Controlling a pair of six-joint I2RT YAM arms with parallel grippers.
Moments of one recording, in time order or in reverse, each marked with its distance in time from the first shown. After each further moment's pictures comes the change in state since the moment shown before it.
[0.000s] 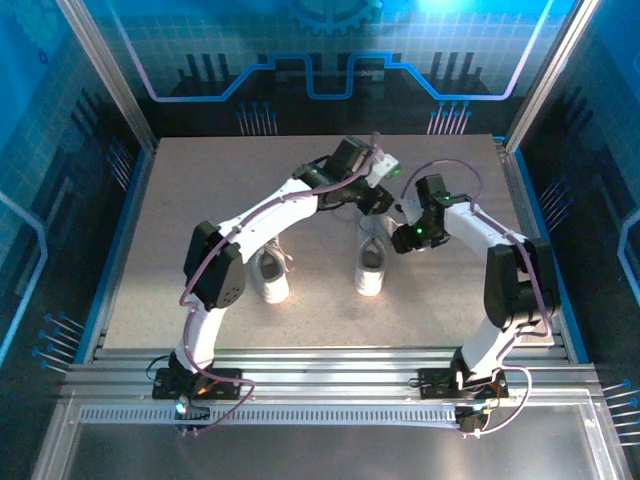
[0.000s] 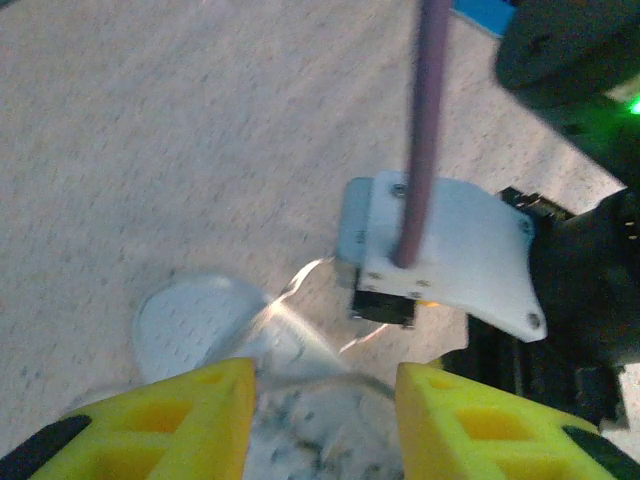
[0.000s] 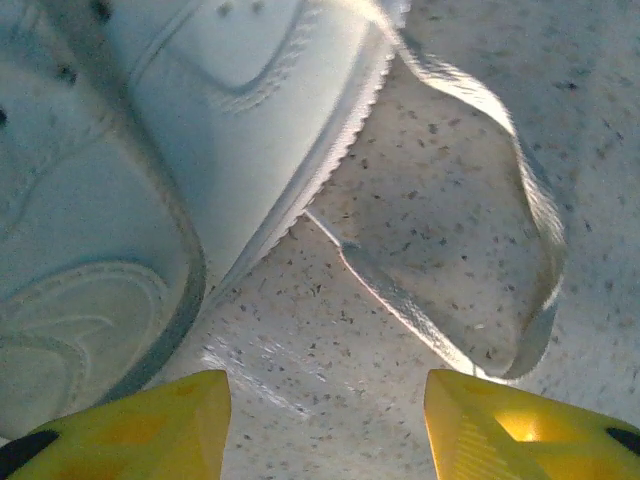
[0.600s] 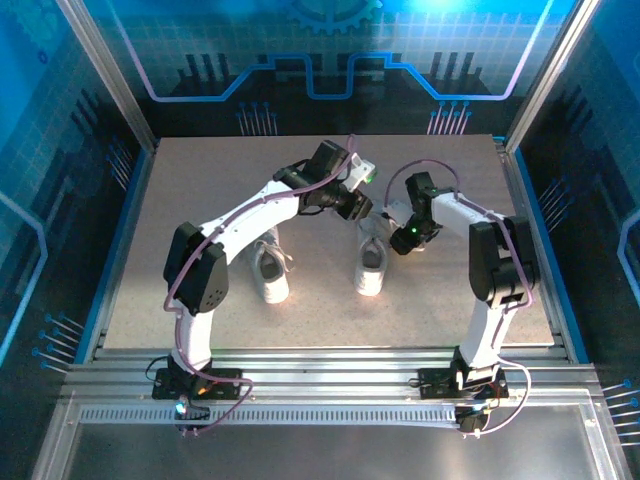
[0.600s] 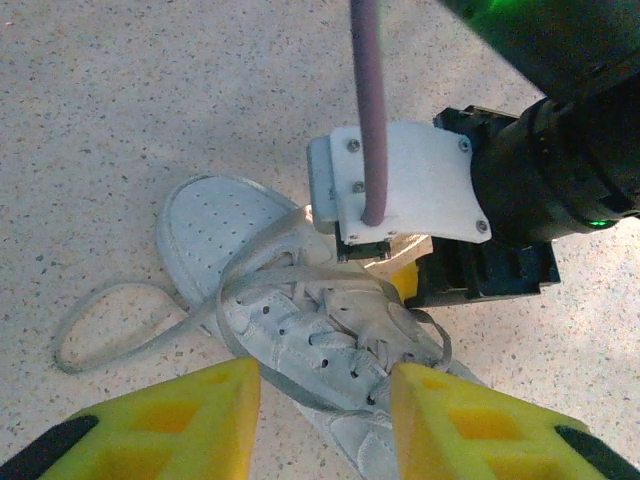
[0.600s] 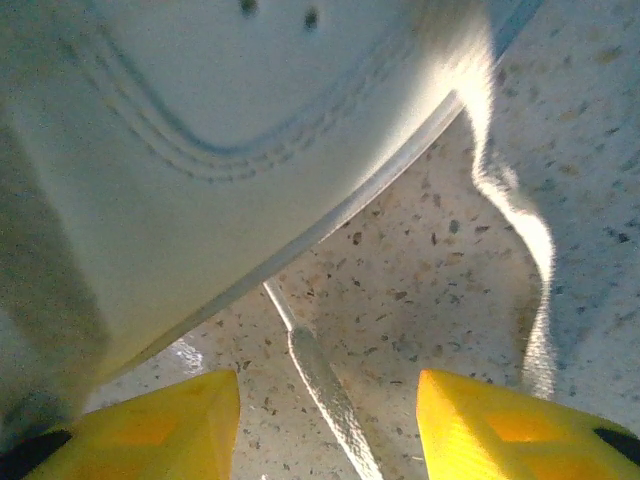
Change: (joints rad) left arm 0.056 -0.105 -0.175 -0.003 0.045 -0.024; right arm 0.004 0.195 0.111 -0.007 0.052 -0.340
